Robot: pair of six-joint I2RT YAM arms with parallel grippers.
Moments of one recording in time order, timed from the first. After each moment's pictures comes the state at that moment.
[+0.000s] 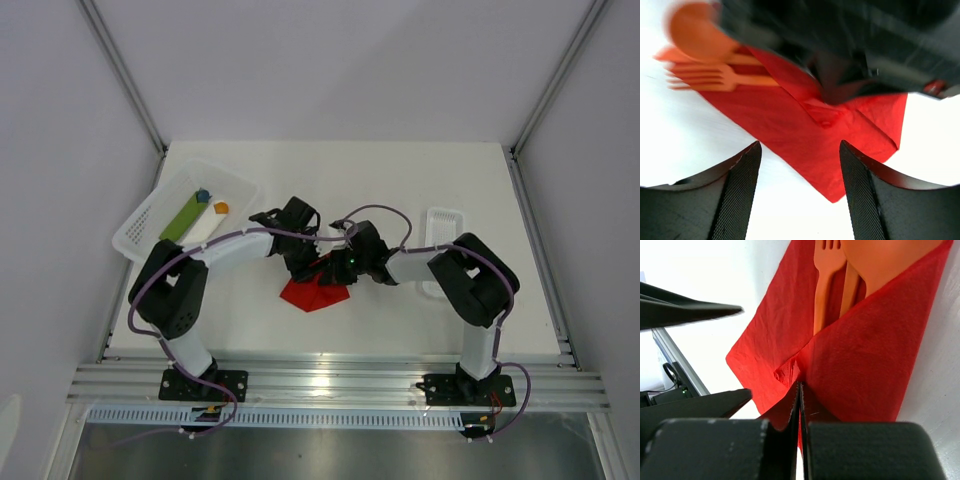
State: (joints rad) left arm -0.62 1.71 1.11 -0.57 0.27 0.58; right arm 0.70 1.89 0.92 0.23 -0.43 0.73
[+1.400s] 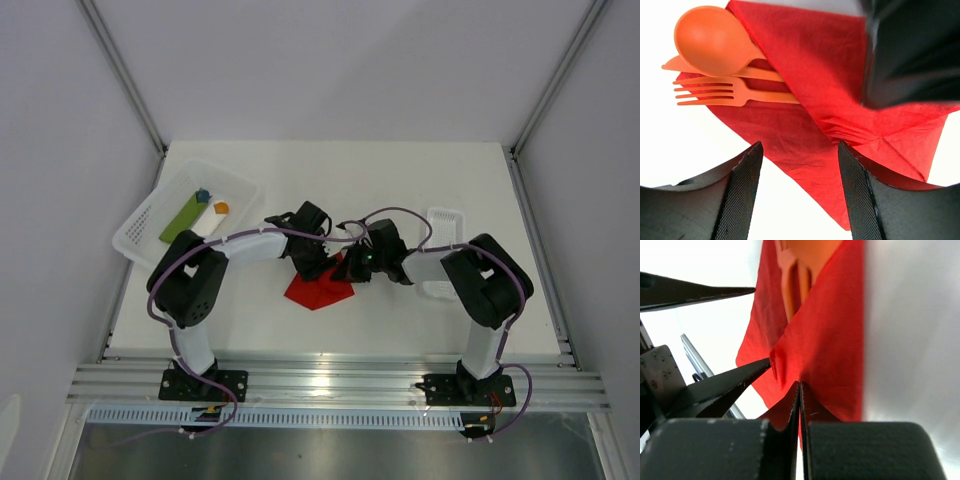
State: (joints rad) left arm -0.66 1.82 1.17 -0.48 0.16 0.50; right arm 0.60 1.84 0.83 0.29 -0.49 0.83
